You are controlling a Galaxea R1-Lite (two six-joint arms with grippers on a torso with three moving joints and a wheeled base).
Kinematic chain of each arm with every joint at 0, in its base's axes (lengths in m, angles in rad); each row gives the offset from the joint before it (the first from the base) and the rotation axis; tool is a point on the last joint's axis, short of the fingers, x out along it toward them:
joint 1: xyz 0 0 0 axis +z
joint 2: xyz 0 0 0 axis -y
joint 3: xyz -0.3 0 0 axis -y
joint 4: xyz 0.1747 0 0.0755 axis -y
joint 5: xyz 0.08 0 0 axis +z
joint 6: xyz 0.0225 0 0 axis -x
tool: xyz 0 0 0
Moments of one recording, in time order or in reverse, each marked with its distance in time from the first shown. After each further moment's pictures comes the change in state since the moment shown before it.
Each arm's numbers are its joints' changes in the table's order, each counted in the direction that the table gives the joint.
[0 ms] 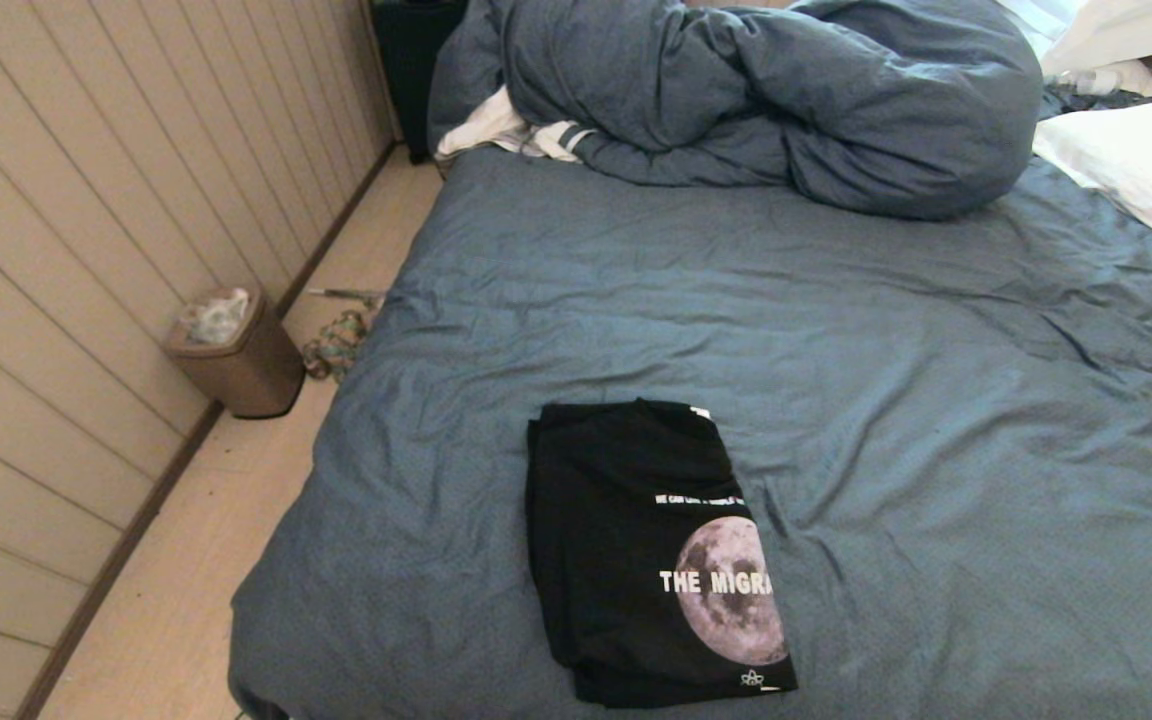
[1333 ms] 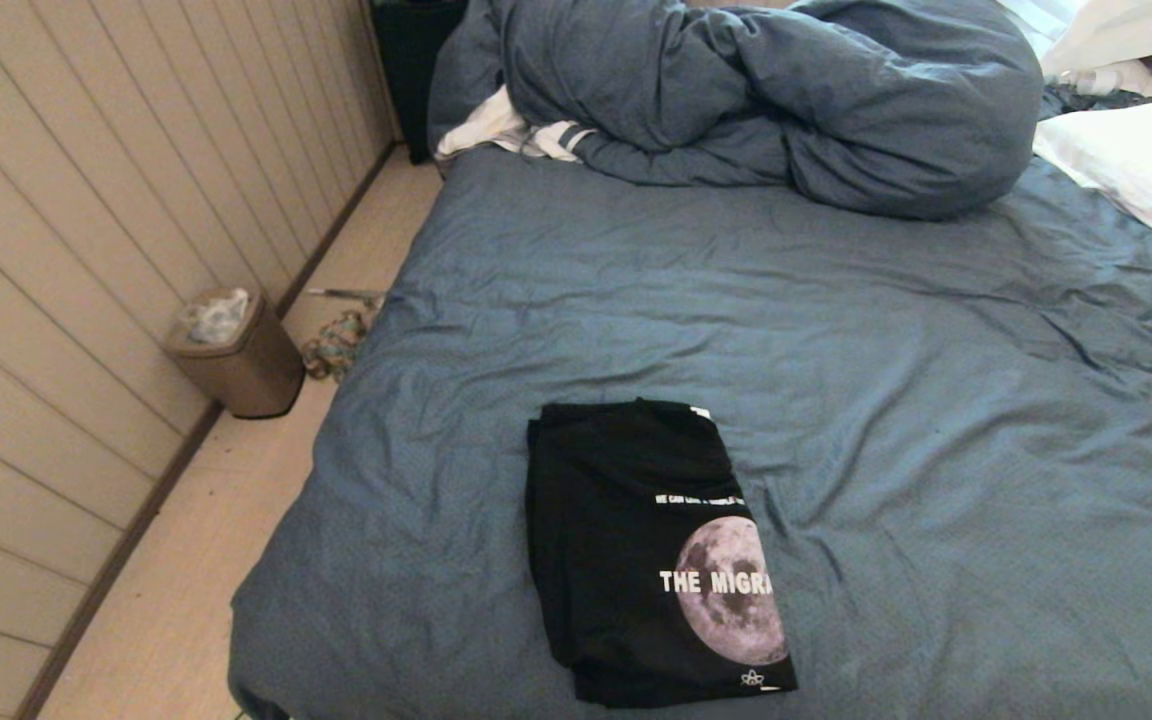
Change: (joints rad) left arm 0.000 0.000 0.000 0.000 0.001 0.001; right arm 0.024 -0.465 0.463 -0.027 0.009 -0.034
